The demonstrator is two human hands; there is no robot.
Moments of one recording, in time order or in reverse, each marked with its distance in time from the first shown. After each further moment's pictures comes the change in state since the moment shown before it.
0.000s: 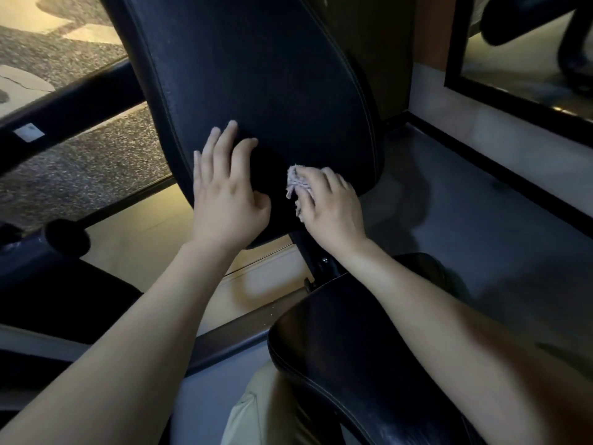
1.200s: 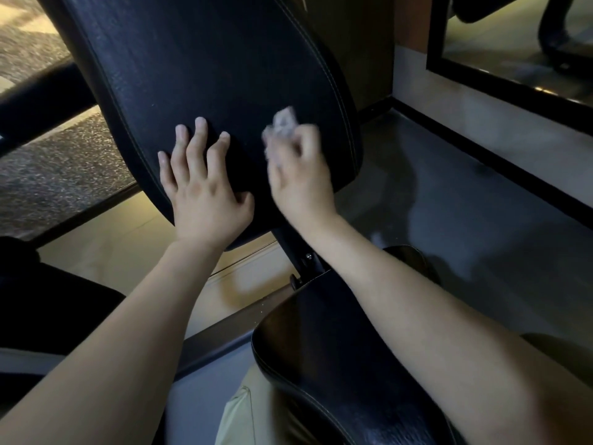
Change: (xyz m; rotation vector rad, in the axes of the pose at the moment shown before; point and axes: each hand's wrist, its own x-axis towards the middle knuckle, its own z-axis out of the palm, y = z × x) left_hand 0.005 0.004 0.029 0.137 -0.012 -0.094; right_hand 0.036 -0.006 0.003 0.144 0.197 -0.036
